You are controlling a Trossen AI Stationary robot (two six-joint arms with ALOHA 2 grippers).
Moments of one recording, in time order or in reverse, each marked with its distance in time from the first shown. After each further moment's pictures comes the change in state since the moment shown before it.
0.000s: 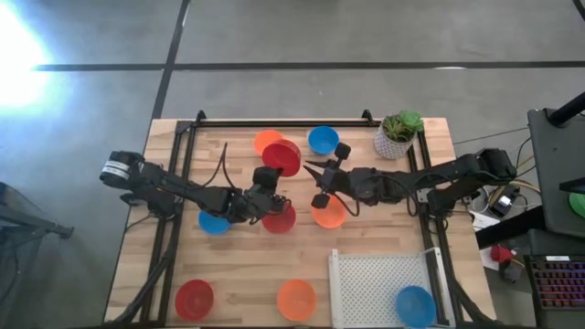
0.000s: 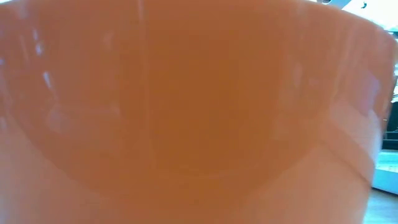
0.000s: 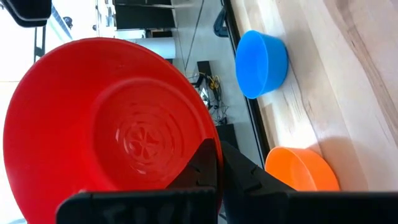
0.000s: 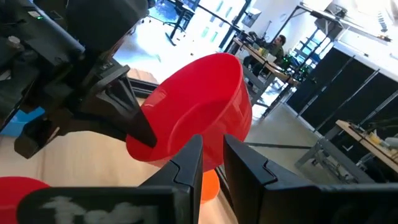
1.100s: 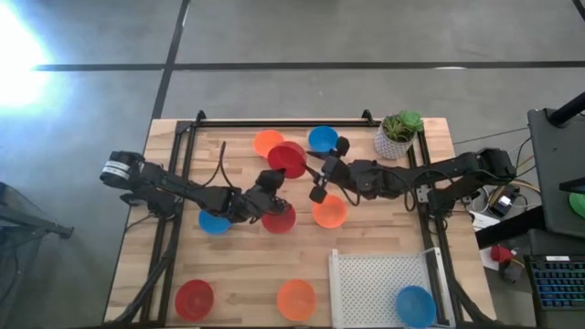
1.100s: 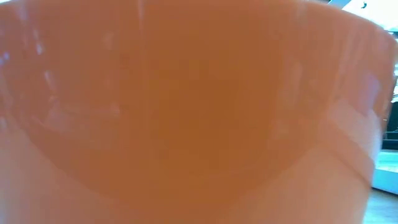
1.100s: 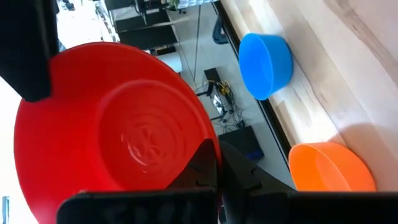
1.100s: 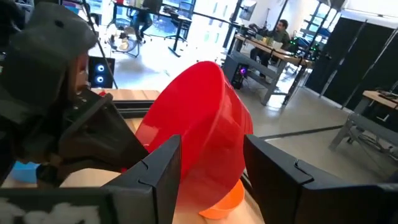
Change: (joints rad) left arm 0.001 0.000 0.000 0.079 0.039 0.264; right arm -0.072 0.000 0.000 0.036 -0.073 0.216
